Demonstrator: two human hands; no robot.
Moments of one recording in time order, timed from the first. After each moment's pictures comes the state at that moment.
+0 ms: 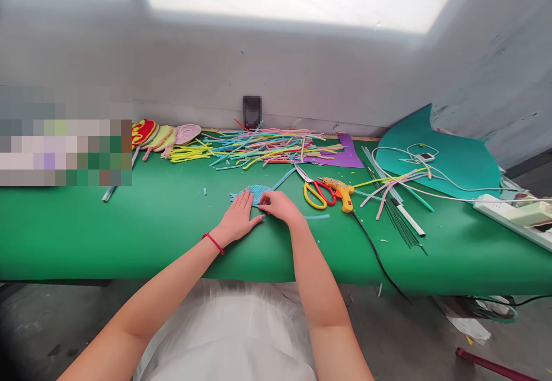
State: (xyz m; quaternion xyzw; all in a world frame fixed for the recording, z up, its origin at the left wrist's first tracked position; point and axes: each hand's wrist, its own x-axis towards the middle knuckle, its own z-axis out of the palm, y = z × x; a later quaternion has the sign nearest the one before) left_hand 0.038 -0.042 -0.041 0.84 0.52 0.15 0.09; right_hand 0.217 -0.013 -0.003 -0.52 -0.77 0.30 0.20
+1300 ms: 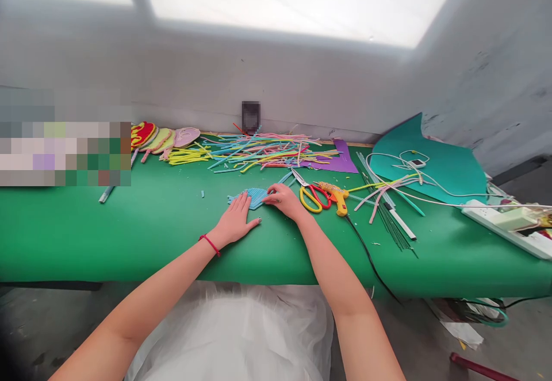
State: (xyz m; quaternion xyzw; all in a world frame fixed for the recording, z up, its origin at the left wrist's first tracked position) left_hand 0.041 -0.046 -0.026 0.84 0.53 0.10 0.09; right_hand 0.257 0.019 -0.022 -0.35 -0.88 0.11 0.30
